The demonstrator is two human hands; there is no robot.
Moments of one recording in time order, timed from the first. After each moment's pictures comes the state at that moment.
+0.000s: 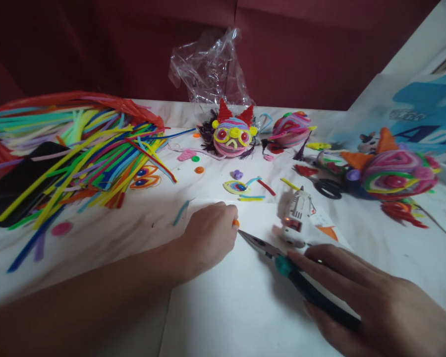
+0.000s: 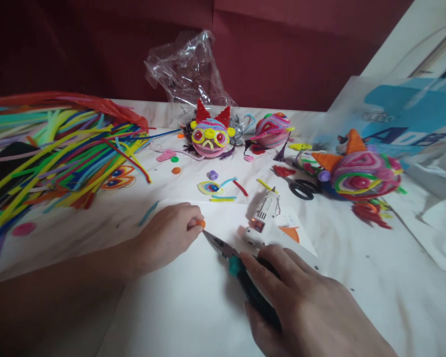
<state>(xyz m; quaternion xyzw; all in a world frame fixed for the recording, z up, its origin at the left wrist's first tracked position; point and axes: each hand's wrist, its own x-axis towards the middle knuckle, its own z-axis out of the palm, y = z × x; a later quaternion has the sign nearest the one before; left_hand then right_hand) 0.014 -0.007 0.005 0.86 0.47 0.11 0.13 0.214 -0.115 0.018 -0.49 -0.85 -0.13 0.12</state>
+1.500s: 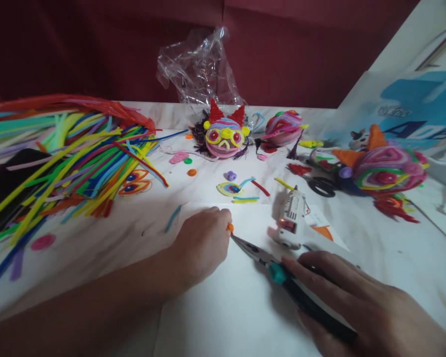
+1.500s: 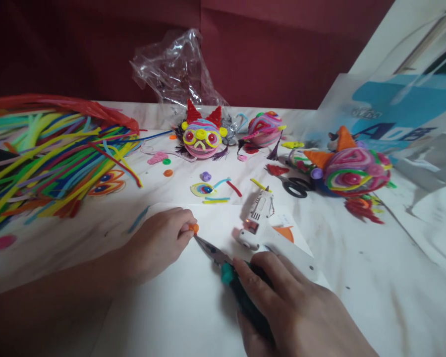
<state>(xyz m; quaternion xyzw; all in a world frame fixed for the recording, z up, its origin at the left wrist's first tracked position) 0.014 -0.005 0.003 0.87 0.47 0.11 0.15 0.216 -0.116 0.006 -0.48 -0.86 -0.13 0.14</state>
